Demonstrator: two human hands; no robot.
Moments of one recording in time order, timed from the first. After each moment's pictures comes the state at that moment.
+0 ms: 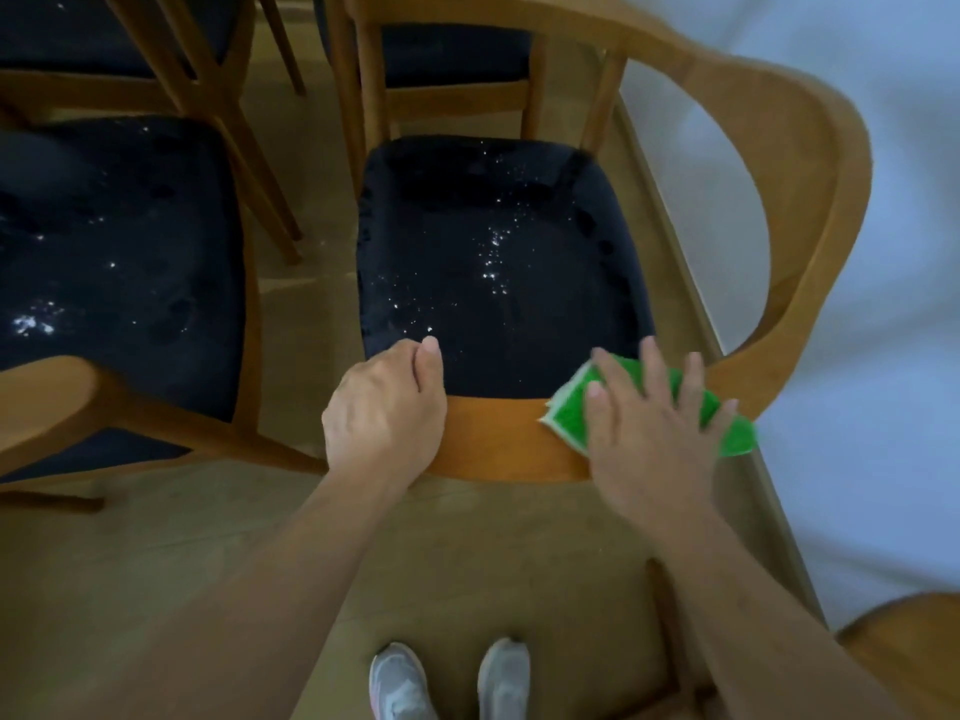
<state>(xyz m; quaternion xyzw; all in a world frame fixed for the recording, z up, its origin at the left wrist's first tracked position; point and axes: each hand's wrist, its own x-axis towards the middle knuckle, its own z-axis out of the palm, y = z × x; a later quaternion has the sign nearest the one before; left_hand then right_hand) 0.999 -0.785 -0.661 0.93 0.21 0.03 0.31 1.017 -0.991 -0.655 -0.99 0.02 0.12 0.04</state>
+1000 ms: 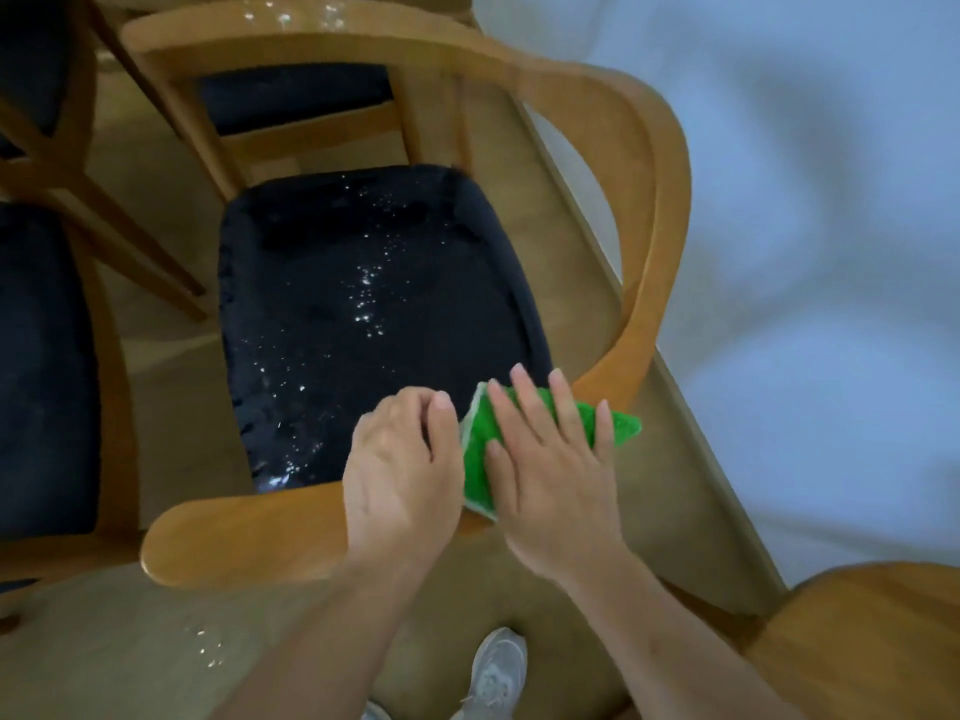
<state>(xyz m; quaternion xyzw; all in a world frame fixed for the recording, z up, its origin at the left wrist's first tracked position) 1.034 -0.926 -0.645 0.91 0.15 0.02 0.39 1.029 -1.061 -0.666 -0.99 -0.10 0.06 0.12</state>
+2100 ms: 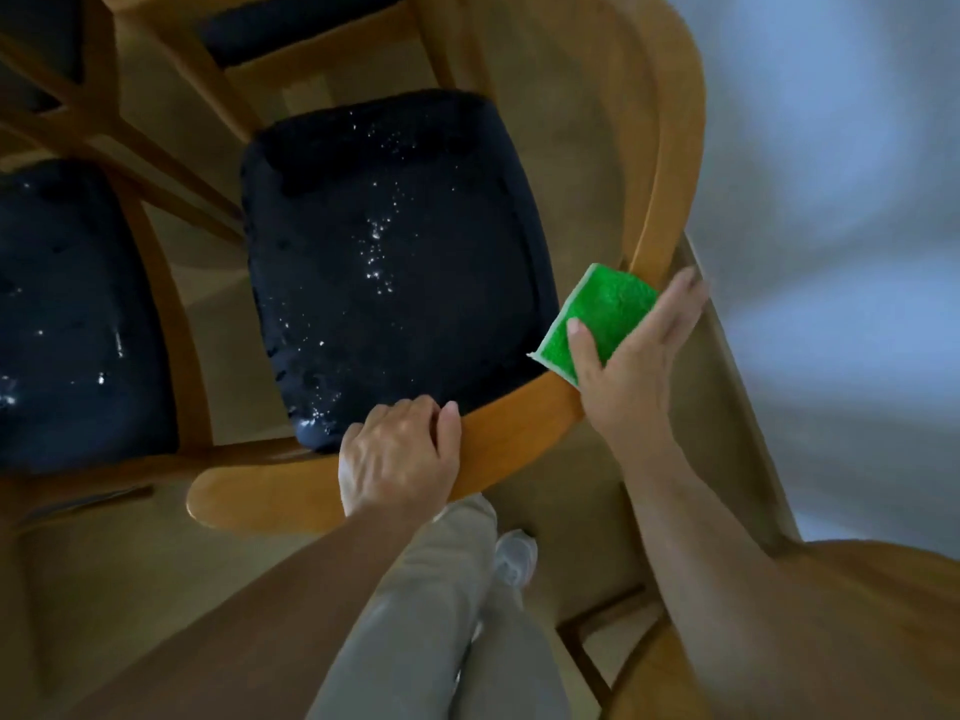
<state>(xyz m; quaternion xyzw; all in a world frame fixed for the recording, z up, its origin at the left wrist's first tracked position) 1.041 -0.943 -0.650 0.98 0.10 -0.12 0.12 1.115 -1.140 -0.670 -0.90 0.16 0.05 0.40</state>
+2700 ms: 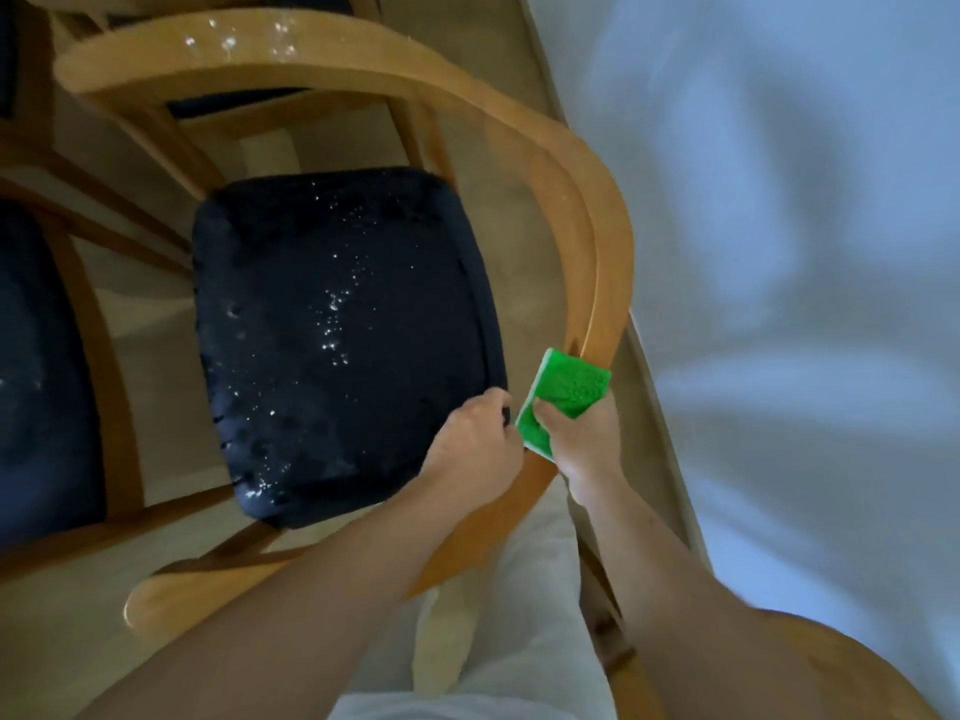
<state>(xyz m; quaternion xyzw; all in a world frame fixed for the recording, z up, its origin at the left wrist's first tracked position) 1.168 -1.023 -0.610 0.87 0.09 -0.32 0.37 1.174 -1.157 -0.662 -0.76 0.37 0.16 0.51</state>
